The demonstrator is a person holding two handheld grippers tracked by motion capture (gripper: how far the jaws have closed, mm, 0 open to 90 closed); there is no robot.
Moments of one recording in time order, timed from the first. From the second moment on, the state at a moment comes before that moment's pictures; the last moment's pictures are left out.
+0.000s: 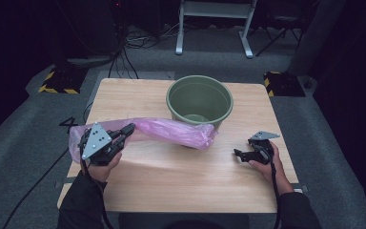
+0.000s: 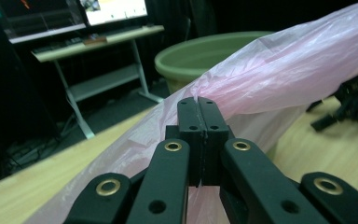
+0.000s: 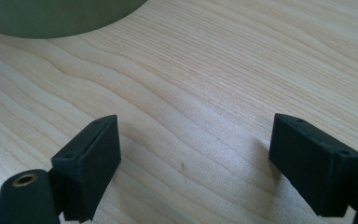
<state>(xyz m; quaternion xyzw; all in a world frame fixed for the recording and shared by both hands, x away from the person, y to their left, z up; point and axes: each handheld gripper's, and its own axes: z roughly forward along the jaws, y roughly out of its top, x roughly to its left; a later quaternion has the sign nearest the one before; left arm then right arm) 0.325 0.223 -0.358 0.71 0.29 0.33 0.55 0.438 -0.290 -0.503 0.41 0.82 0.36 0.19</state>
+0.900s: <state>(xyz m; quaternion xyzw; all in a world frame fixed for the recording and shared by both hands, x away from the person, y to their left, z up) 0.371 0.200 -0.283 0.69 0.28 0.42 0.52 0.438 -0.292 -0.502 0.41 0.82 0.36 0.18</state>
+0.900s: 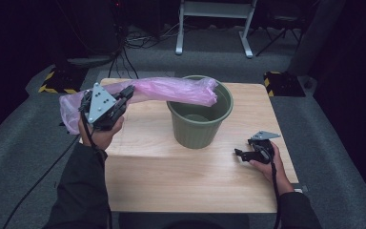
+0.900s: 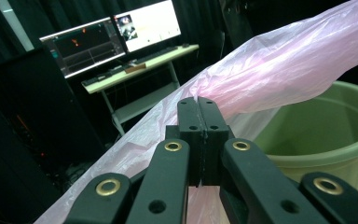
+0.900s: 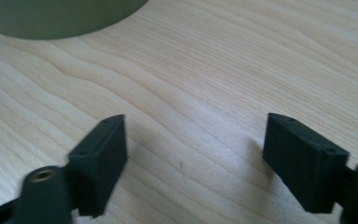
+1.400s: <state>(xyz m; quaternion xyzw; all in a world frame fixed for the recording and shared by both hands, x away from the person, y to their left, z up) 0.387 0.189 -0.299 0.71 0.29 0.43 0.47 0.408 -0.282 -0.379 0.33 0.76 0.51 0.23</state>
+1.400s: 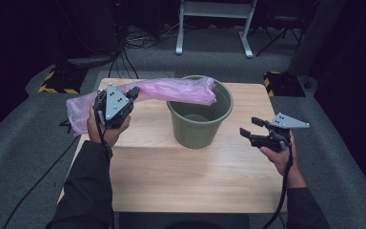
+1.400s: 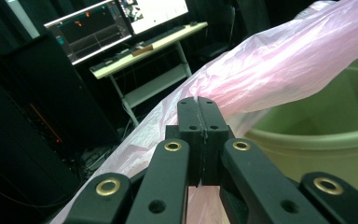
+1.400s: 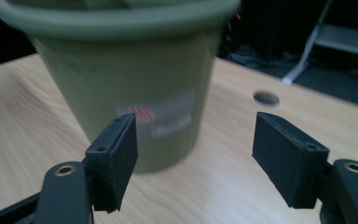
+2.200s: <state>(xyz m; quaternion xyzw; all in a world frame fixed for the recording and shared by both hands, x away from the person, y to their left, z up) 0.397 0.166 -0.322 0.73 0.27 0.41 0.46 0.429 -0.166 -0.293 0.18 0.83 0.45 0.25</state>
